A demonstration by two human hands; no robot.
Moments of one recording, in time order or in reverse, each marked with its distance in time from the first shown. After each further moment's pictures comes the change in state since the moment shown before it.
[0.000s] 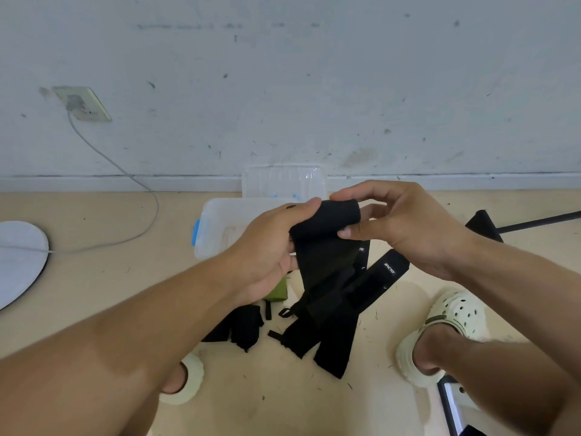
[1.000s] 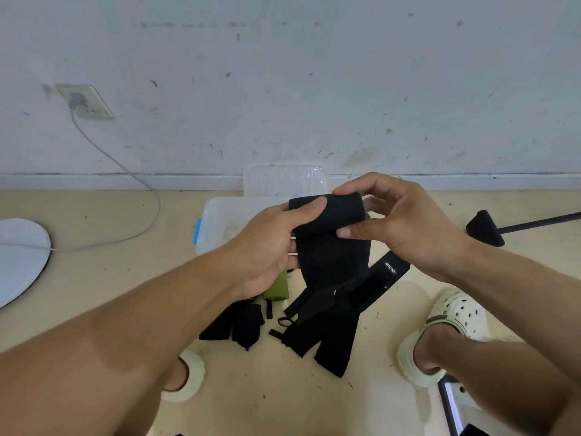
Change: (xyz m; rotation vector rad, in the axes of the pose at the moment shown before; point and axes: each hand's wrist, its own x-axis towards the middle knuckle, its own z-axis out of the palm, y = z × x) left_hand -0.002 0.004 -0.004 0.105 -0.034 0.014; right_hand 0.001 0.004 0.005 -0.061 0.025 -0.118
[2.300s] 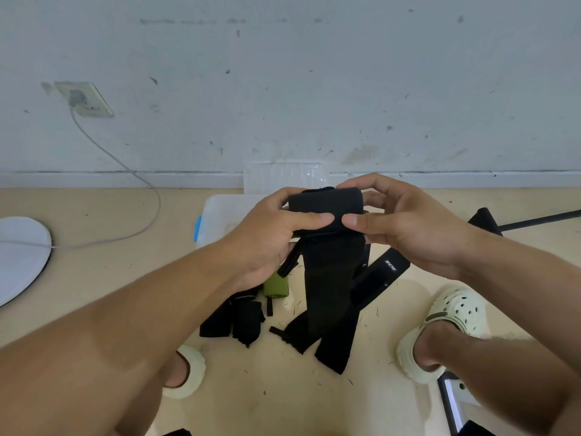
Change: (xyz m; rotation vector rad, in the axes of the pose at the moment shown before) left_hand 0.005 0.001 -0.002 -0.054 0.036 0.087; right_hand 0.003 0.008 -0.009 0.154 -0.119 0.152
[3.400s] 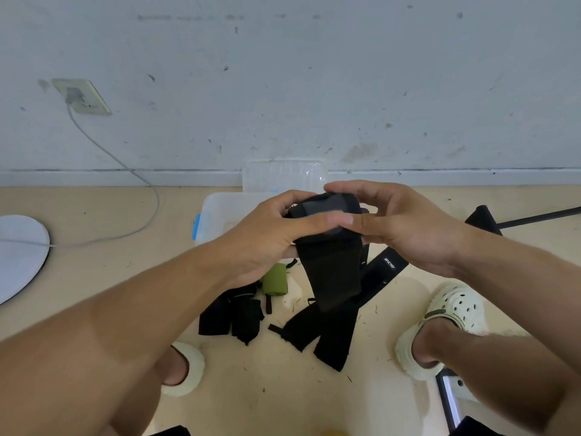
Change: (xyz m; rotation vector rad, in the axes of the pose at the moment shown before) left_hand -0.002 -0.002 -0.005 0.162 -0.100 0.011; right_hand -0.002 0.000 0.005 -0.057 -0.043 -0.013
